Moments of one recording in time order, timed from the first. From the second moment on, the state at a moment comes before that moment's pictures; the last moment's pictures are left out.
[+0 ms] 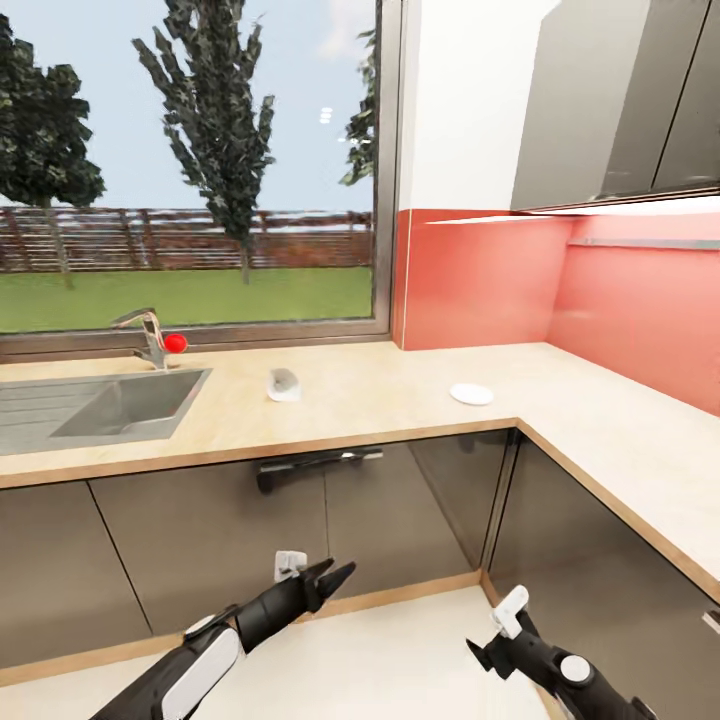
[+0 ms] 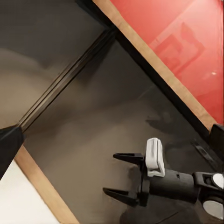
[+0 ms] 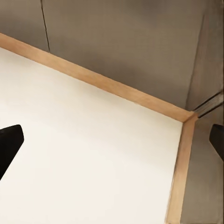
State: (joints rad) left arm -0.43 0.17 -0.62 -0.83 1.02 0.04 -0.70; right arm -0.41 -0.20 0.20 -0.50 0.20 -0.14 0.34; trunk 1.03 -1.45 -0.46
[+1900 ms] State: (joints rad) left arm -0.93 -0.17 -0.44 -0.99 0.82 0.51 0.11; right arm -0.90 -0.39 0.10 -0.75 0.20 0.41 0.34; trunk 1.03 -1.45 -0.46
